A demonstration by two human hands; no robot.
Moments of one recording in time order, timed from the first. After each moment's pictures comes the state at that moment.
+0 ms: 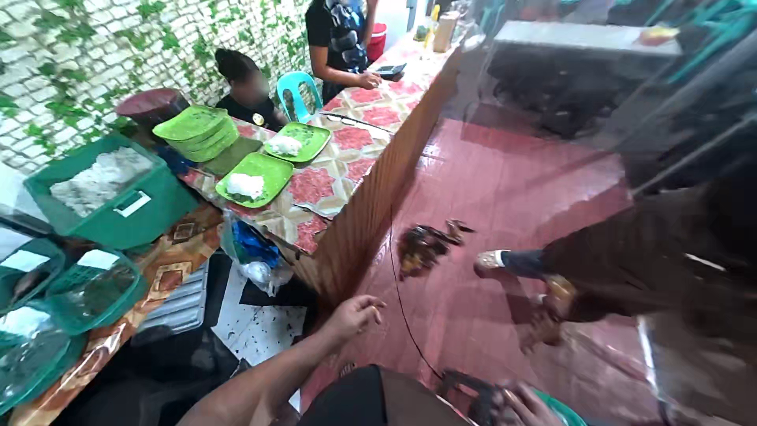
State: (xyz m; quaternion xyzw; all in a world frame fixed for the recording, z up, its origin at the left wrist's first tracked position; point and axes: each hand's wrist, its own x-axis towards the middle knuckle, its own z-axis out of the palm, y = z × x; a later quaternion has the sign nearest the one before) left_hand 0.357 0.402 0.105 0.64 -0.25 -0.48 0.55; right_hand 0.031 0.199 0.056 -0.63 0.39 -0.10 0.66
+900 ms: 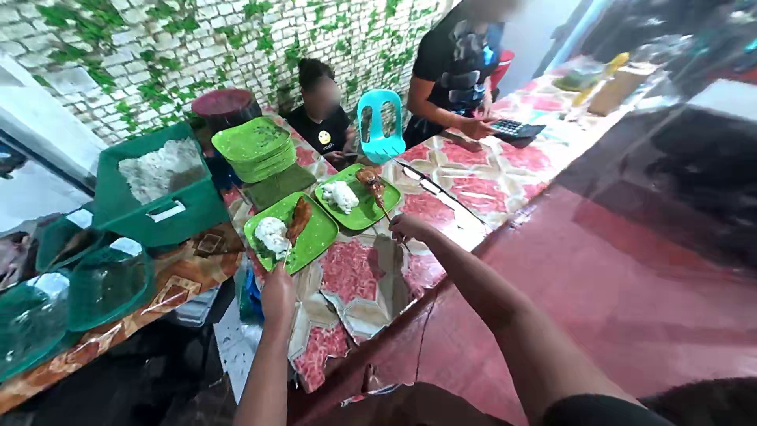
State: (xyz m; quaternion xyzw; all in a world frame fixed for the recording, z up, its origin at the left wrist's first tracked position) left_hand 0.699 0.371 0.137 0.96 0.17 -0.07 0.22; right_hand 0.832 0.024 0.119 -0.87 0.07 0.29 0.38
